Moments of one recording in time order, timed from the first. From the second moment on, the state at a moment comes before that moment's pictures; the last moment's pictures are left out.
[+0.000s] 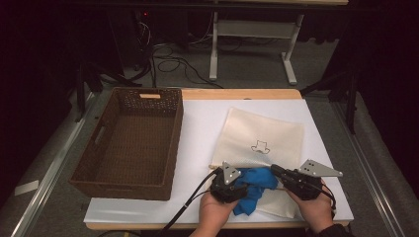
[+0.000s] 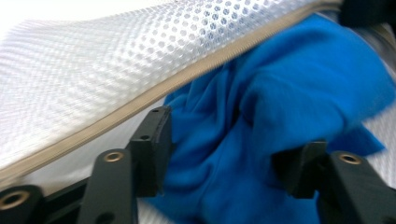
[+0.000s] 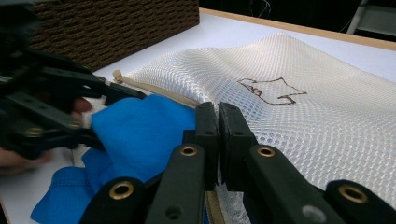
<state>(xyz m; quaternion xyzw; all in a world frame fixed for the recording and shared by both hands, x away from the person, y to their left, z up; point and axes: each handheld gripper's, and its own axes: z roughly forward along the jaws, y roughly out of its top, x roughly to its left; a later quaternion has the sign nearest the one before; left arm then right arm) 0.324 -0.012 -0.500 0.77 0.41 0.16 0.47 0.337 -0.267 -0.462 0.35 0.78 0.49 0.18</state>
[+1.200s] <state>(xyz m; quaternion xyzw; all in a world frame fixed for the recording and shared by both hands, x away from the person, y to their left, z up) 0.342 -0.035 -0.511 0.75 0.43 0.22 0.46 0.334 -0.266 -0.462 0.34 0.78 0.49 0.18</state>
